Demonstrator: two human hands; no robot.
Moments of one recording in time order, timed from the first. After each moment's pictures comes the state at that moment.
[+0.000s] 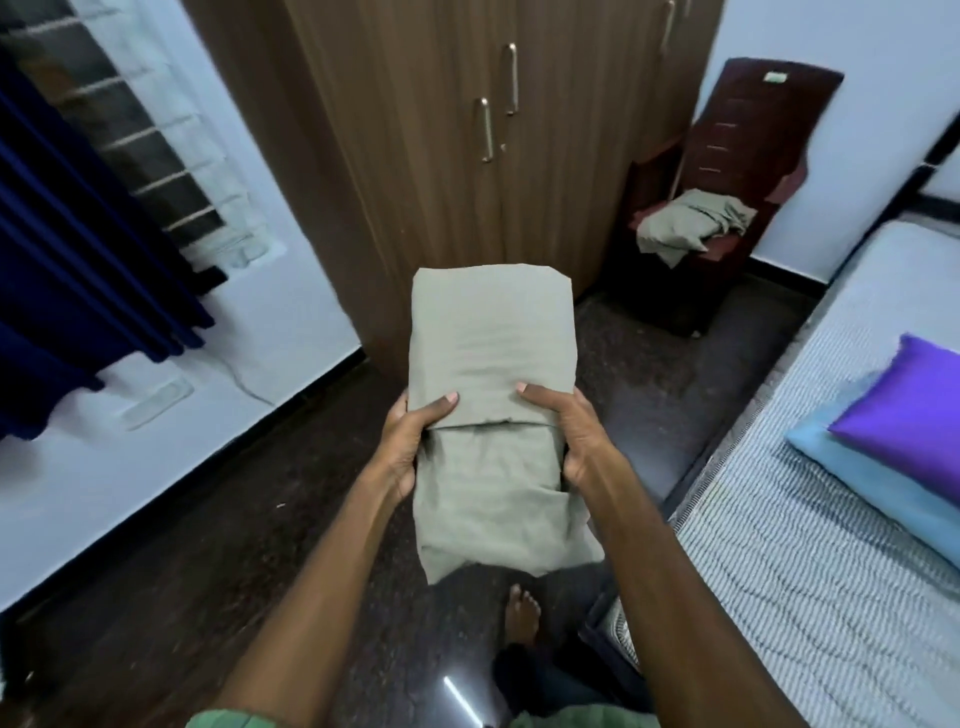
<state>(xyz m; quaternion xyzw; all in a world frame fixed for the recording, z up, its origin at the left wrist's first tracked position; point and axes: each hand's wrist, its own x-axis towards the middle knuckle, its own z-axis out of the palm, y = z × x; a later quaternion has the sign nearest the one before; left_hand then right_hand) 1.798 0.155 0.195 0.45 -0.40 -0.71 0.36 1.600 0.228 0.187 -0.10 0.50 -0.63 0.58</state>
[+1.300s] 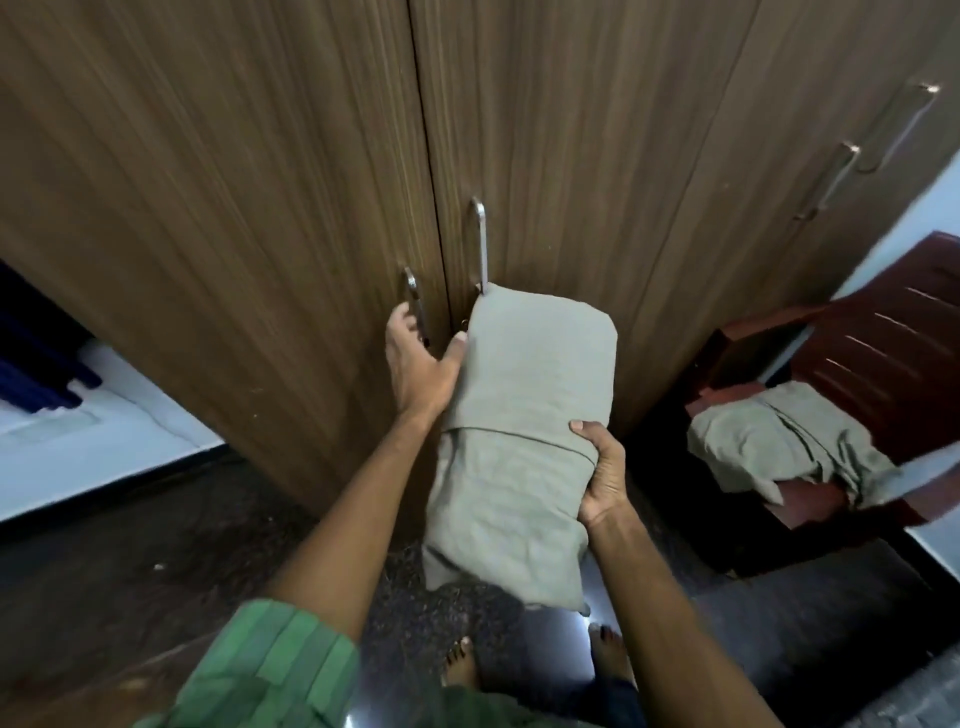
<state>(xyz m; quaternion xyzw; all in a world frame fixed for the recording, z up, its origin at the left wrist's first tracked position) 1.348 -0.440 0.183 0.67 -0.50 -0.26 0.49 1.143 -0.321 0.175 -0.02 0.35 -0.56 0.75</state>
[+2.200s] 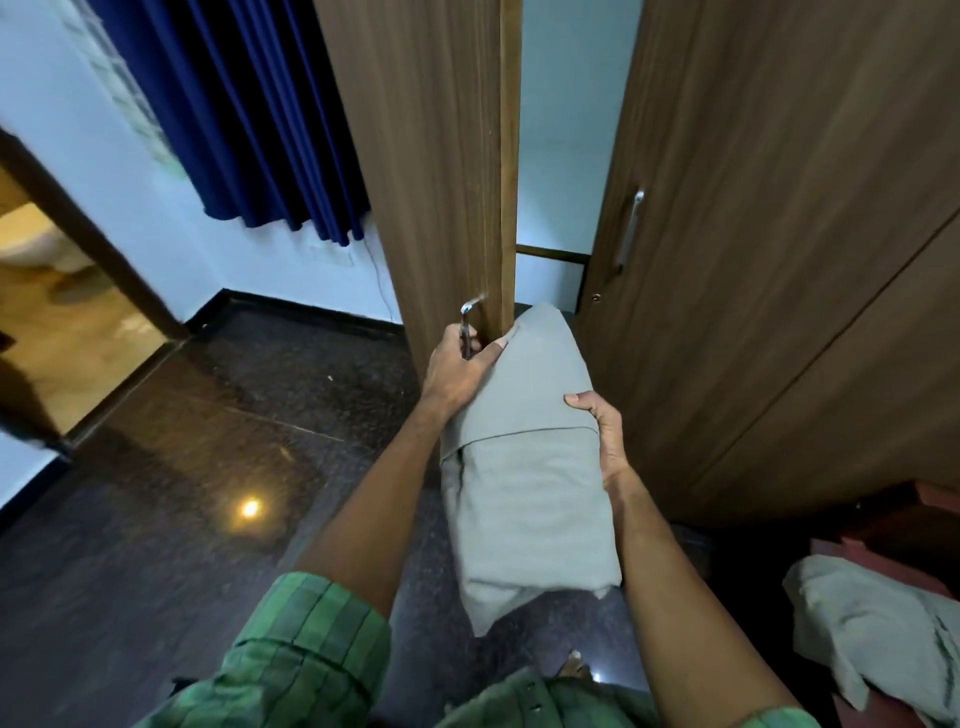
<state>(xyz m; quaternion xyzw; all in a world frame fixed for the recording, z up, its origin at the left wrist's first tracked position) 1.309 -0.263 0.200 0.79 -0.30 -0.22 0.49 1.095 -0.305 0.215 -0.24 0.35 -0.21 0.88</state>
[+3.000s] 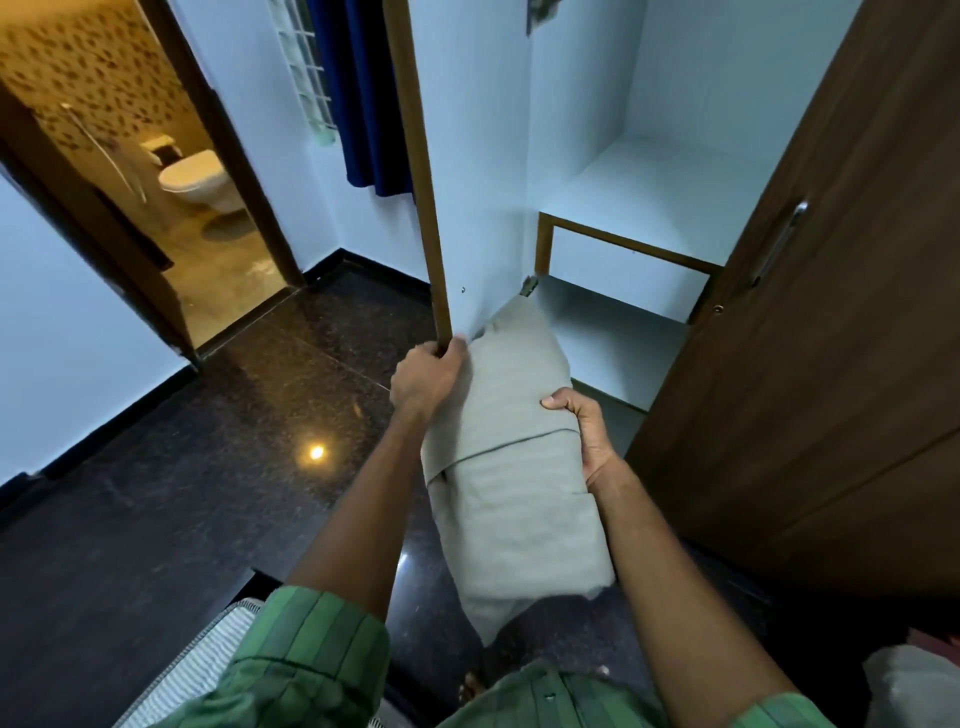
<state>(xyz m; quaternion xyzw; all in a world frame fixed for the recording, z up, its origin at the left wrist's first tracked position) 1.344 -0.088 0.232 0.92 -0.08 -0.13 0.36 1.174 -0.213 0.214 -0.35 0.30 -0.03 0.89</state>
